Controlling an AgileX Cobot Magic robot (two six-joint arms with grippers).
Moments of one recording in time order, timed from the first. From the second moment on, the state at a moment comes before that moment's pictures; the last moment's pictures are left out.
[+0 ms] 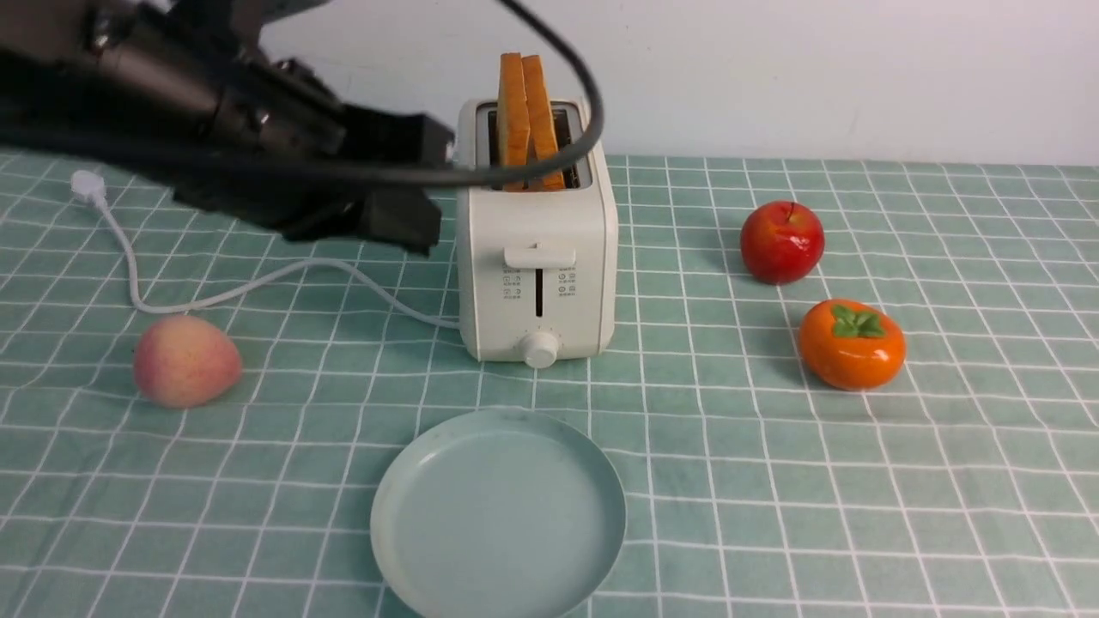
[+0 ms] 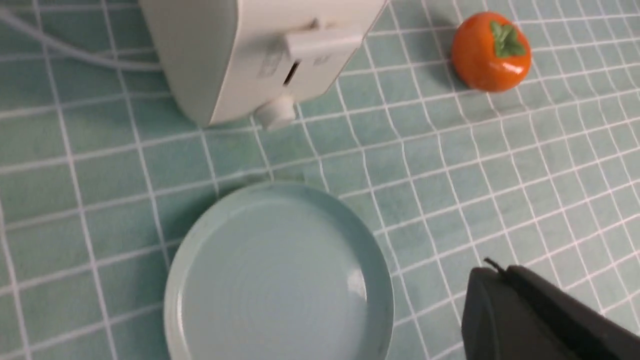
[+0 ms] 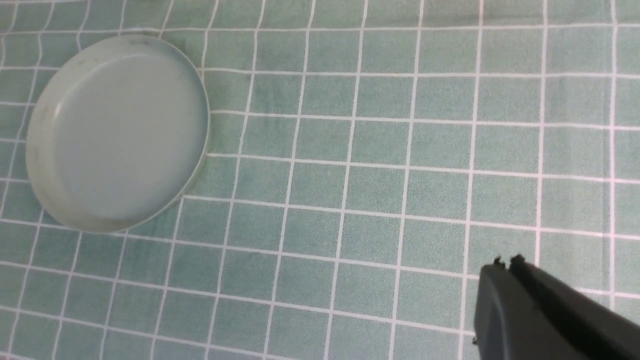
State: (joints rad) right arm 0.02 0.86 -0.91 0.33 1.04 -0.11; left arm -0.35 1.41 -1.42 -0.41 0.87 -0.05
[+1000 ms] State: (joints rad) right arm 0.02 0.86 -0.91 0.33 1.12 -0.11; left arm -0.35 2.00 -1.80 -0.17 0.45 -0.06
